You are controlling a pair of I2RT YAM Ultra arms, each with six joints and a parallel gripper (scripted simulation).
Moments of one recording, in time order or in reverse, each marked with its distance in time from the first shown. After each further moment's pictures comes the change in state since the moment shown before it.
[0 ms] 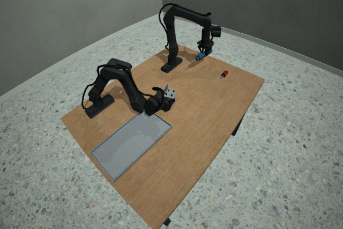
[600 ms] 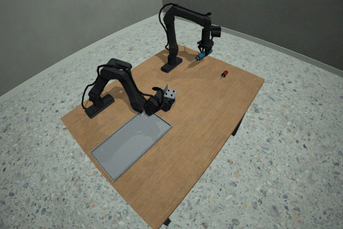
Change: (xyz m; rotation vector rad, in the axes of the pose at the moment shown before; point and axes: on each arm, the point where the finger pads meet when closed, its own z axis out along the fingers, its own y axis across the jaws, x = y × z) left arm 0.000 0.000 0.000 0.000 0.000 0.000; right arm 0.000 0.000 0.000 0.000 0.000 0.000
